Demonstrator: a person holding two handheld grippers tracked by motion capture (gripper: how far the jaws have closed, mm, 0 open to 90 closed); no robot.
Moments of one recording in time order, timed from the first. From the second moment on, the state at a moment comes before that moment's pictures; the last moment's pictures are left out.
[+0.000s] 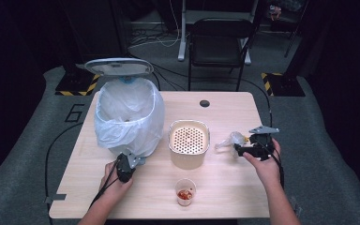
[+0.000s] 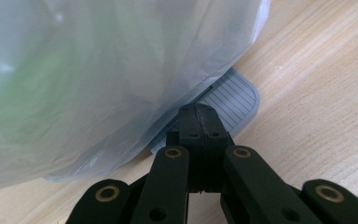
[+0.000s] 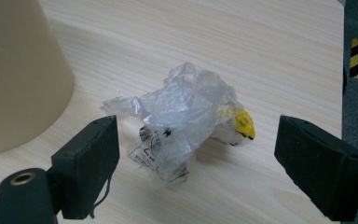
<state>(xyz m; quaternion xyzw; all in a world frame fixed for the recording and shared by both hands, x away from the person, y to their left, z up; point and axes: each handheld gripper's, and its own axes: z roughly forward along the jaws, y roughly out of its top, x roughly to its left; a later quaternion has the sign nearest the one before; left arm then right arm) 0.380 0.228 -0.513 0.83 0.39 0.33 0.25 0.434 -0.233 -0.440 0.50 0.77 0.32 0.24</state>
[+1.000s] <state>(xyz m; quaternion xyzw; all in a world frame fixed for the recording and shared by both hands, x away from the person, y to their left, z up) 0.380 0.227 -0.512 0.83 0.39 0.33 0.24 0.481 -0.222 -0.466 0.52 0.77 0.28 0.22</state>
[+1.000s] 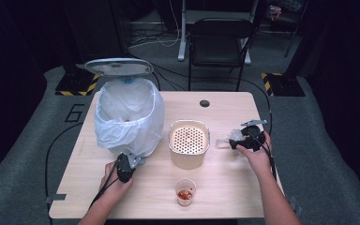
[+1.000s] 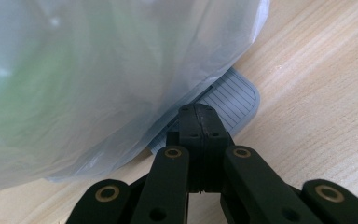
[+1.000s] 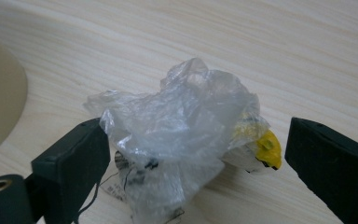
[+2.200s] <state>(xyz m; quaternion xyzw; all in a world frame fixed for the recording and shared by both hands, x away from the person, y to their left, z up) 0.380 0.226 -0.512 0.83 0.39 0.33 0.24 0.489 -0.209 -0.482 0.48 0.81 0.28 0.18</state>
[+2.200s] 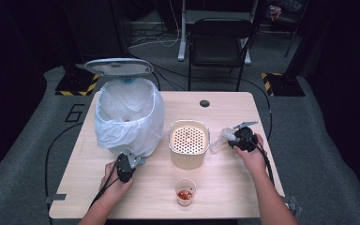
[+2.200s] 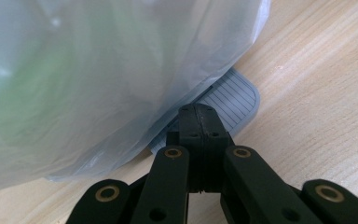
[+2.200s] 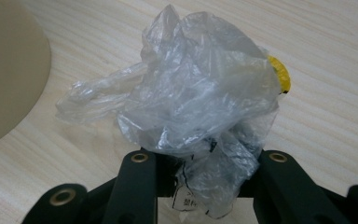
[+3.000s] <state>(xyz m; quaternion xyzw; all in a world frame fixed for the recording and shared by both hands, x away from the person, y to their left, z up) 0.380 0.227 -0.513 0.83 0.39 0.33 0.24 0.471 -0.206 -0.391 0.45 0.82 0.32 0.17</state>
